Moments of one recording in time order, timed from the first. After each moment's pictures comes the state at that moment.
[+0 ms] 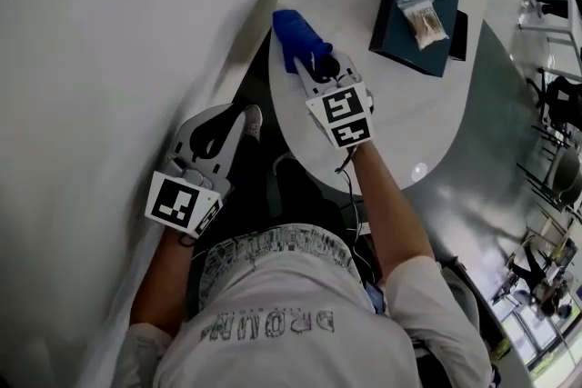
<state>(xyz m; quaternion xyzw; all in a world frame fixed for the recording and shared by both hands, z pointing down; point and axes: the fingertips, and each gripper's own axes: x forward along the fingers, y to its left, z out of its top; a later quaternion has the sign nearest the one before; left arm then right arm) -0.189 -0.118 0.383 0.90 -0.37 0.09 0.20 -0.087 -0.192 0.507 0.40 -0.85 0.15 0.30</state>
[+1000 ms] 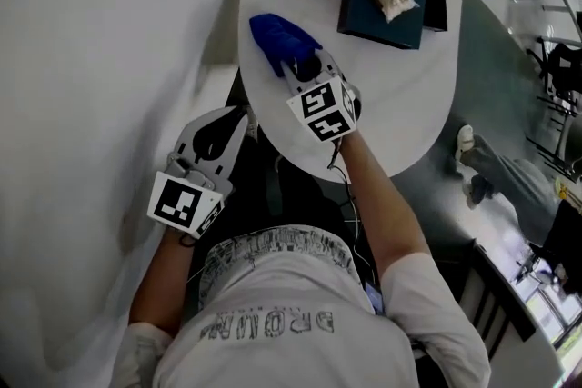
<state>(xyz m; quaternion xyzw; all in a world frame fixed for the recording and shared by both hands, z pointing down) -0.131 -0.098 0.388 0.92 -0.32 0.11 0.19 -0.050 -0.166 0.540 0.42 -0.83 0.15 0.34</state>
